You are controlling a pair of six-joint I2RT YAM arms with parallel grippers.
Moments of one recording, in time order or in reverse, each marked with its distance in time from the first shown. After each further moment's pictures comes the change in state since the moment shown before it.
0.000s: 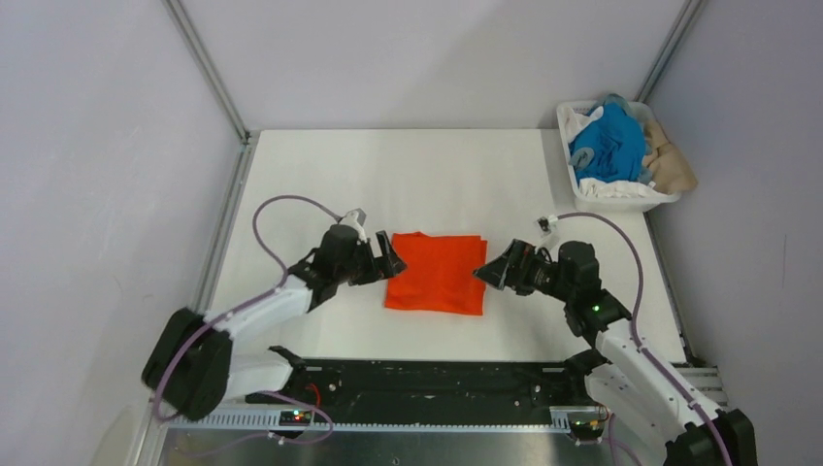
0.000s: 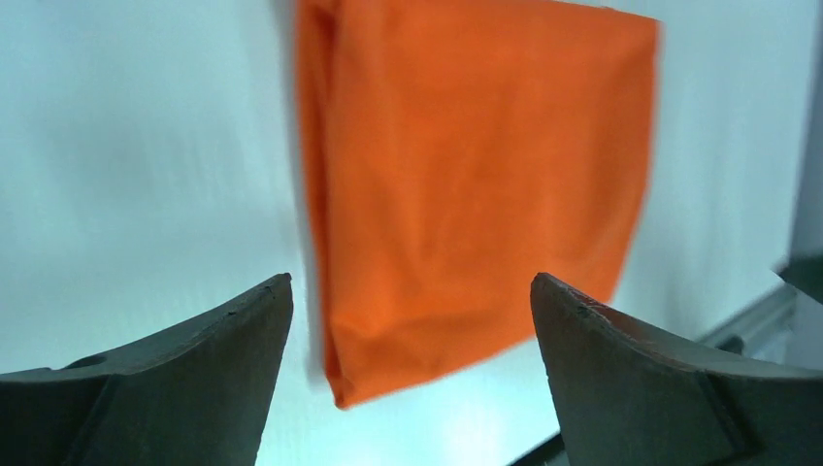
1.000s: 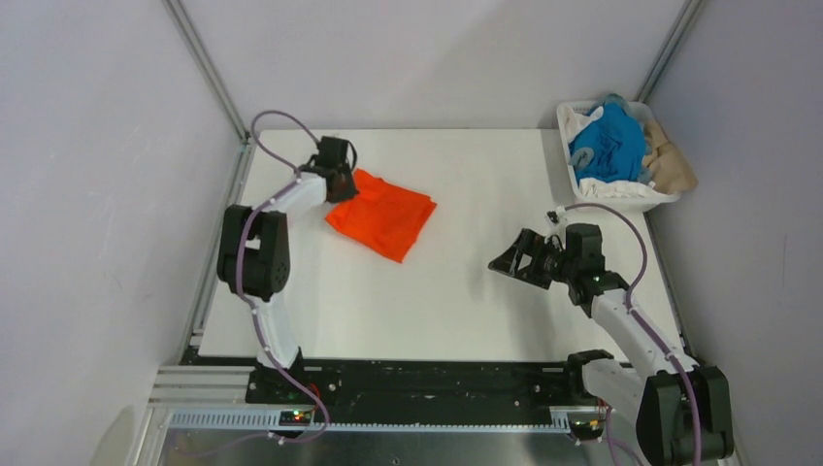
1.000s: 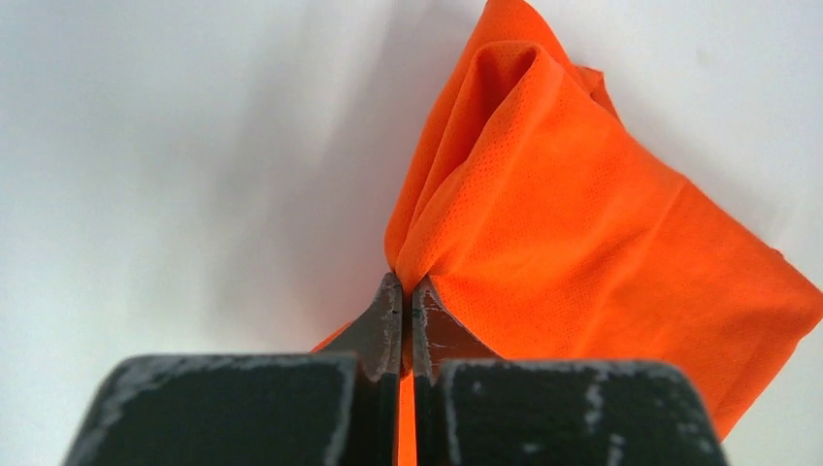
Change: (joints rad) left arm 0.318 0.755 0.822 -0.337 -0.277 0.275; right arm -0.237 0.201 0.088 -0.168 -0.035 -0.189
